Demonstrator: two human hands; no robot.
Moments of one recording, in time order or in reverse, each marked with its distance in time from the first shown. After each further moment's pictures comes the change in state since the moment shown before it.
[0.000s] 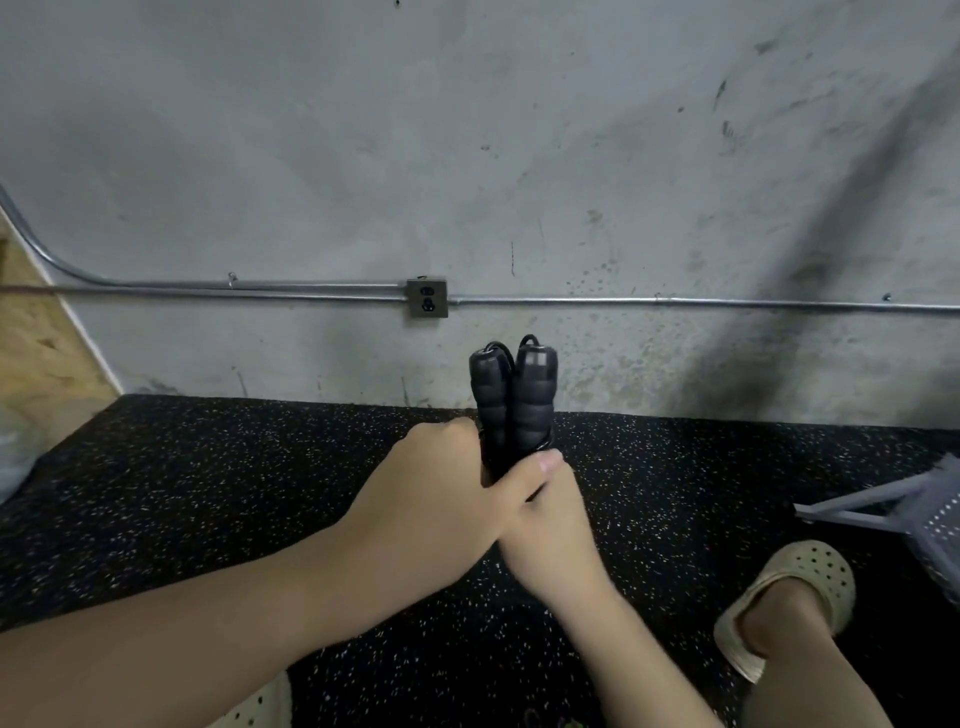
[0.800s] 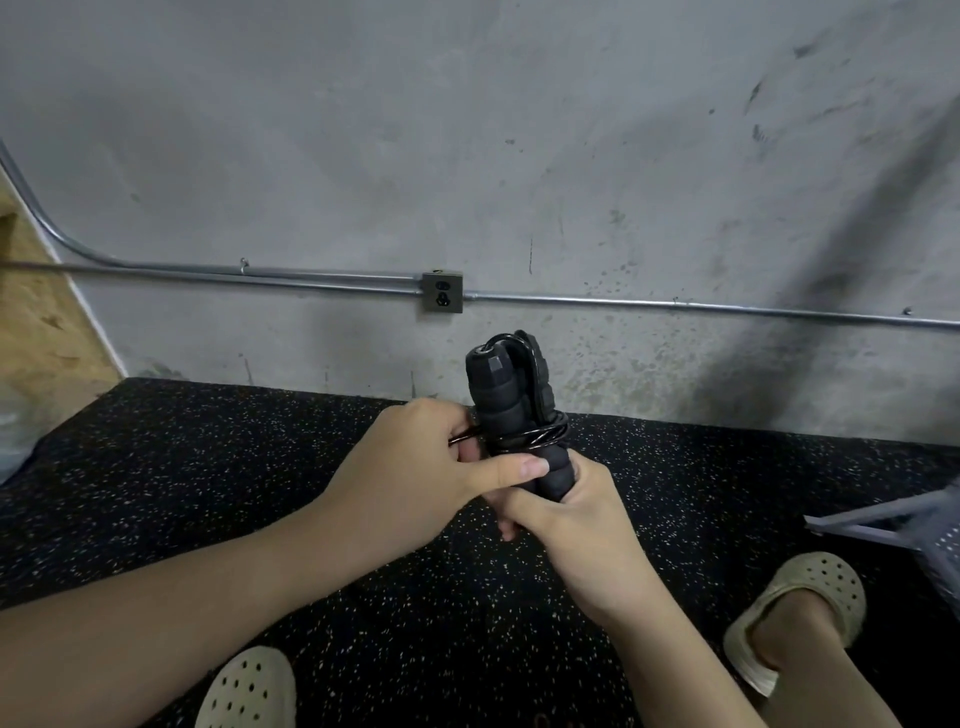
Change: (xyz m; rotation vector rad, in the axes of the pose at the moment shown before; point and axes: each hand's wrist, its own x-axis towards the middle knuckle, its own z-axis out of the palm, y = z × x) left_hand 0.017 -0.052 -0.023 -0.200 -0.073 0.029; right_hand 0.003 -0.006 0.000 0.266 -0.128 0.014
